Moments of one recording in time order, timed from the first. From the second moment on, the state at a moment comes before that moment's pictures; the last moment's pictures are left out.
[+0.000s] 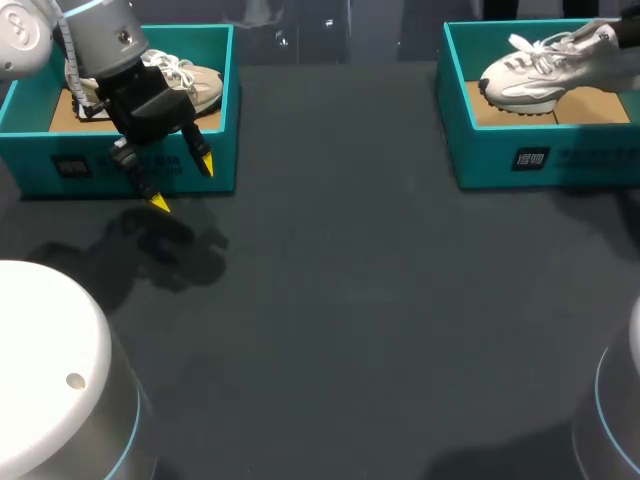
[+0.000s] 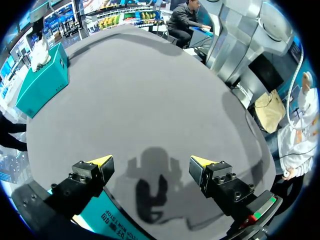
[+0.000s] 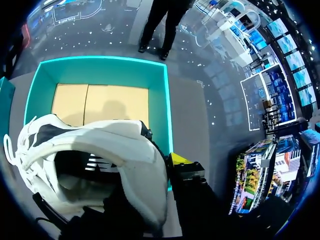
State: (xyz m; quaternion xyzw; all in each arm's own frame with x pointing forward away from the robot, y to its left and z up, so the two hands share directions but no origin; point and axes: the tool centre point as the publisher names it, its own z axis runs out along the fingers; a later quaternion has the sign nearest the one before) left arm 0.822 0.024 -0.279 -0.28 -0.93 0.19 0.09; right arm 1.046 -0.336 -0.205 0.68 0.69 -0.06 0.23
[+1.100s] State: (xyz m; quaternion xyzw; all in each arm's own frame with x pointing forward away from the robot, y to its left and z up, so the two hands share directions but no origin) left arm 0.822 0.024 -0.279 -0.28 -0.93 0.19 0.09; right arm 1.039 -0.353 -0.255 0.72 0.65 -0.07 0.22
